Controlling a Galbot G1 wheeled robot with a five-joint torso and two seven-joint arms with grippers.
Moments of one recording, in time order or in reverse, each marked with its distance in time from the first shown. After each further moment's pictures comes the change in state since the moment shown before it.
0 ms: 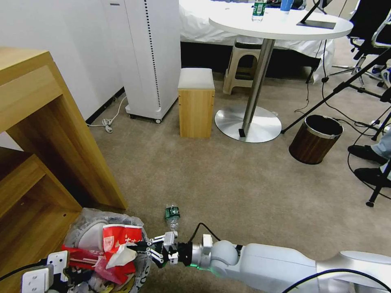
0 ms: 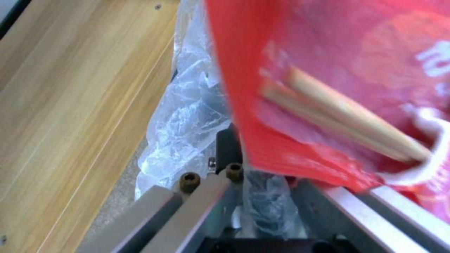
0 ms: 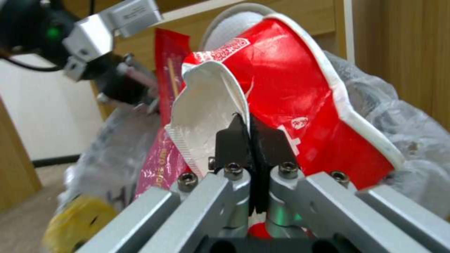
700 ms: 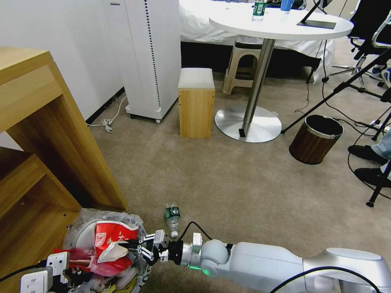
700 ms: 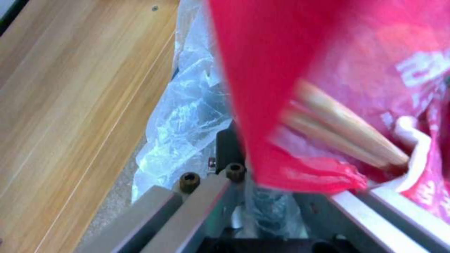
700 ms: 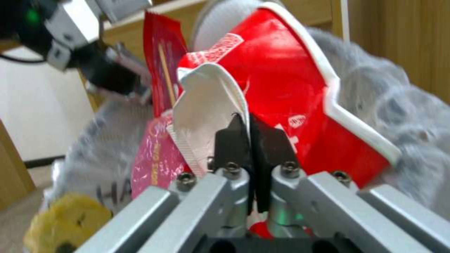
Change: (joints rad) left arm 0.000 -0.004 0.001 -0.001 0.006 -0.005 0.011; right arm -0.013 0.004 -0.014 -0.002 -0.018 -0.014 0.043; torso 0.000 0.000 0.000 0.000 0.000
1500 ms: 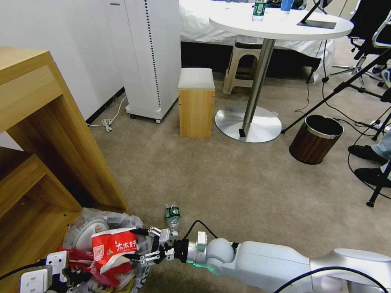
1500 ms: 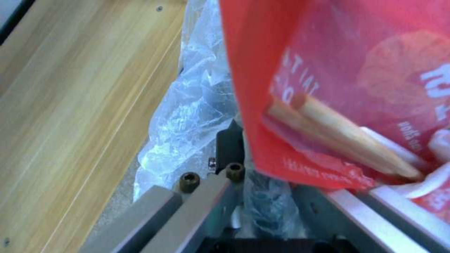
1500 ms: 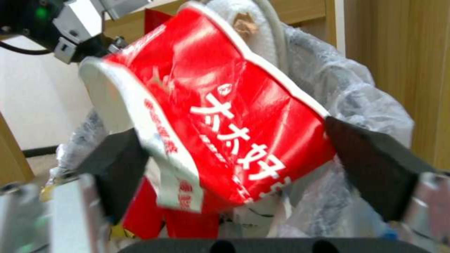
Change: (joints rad) left arm 0.000 0.003 -0.007 0.005 -0.003 0.003 -0.005; right arm 0.014 -0.047 0.011 0.035 -0.008 -0.024 -0.013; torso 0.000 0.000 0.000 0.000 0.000
